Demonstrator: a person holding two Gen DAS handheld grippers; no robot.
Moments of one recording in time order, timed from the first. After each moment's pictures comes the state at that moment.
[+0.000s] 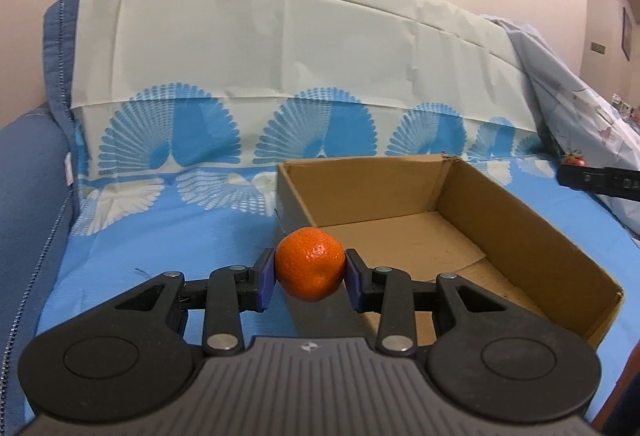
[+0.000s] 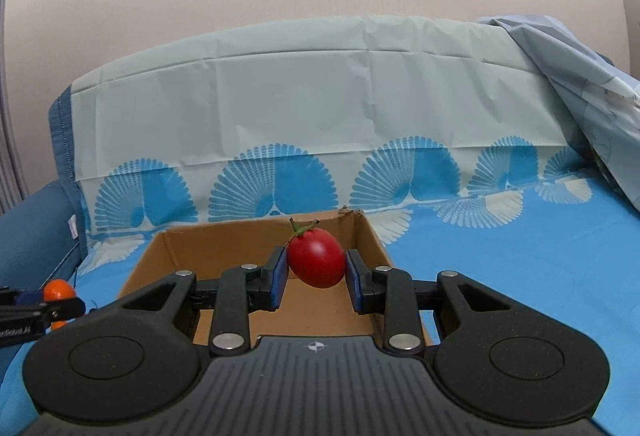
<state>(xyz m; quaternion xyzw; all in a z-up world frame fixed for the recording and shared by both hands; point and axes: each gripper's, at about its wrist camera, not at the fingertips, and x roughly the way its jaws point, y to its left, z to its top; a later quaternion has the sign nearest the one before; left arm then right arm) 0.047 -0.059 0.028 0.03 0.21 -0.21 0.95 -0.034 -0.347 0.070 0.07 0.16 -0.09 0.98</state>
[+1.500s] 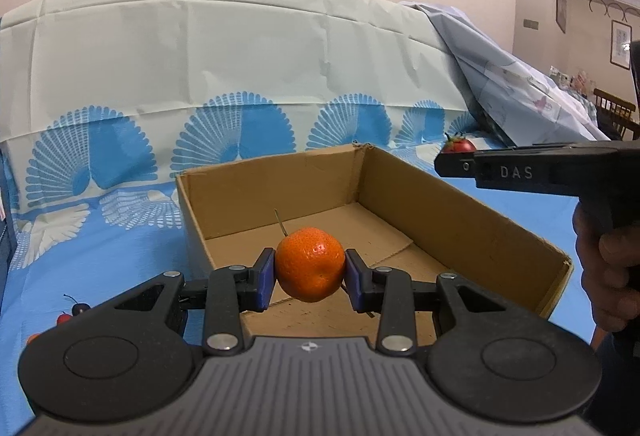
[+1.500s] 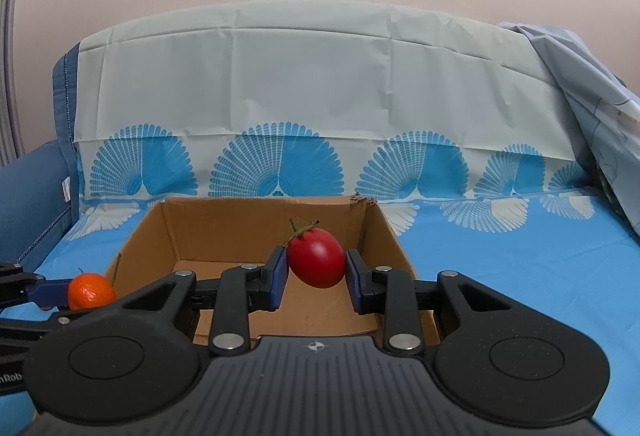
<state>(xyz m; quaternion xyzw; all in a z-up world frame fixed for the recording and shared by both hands) 0.024 -0.107 0.017 0.07 0.19 -0.31 0.93 -0.014 -0.324 0.062 0.02 0.18 -0.08 0.98</state>
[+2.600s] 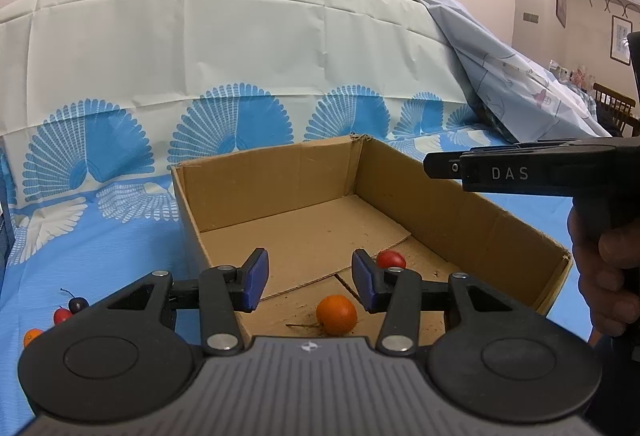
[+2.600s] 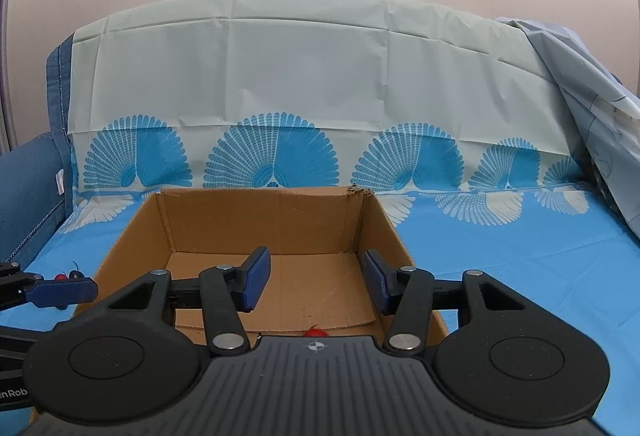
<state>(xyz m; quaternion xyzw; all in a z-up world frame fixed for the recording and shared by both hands) 0.025 -0.109 0.016 0.08 0.20 -0.31 0.93 -0.012 -0.322 0.060 0.02 0.20 -0.09 0.98</state>
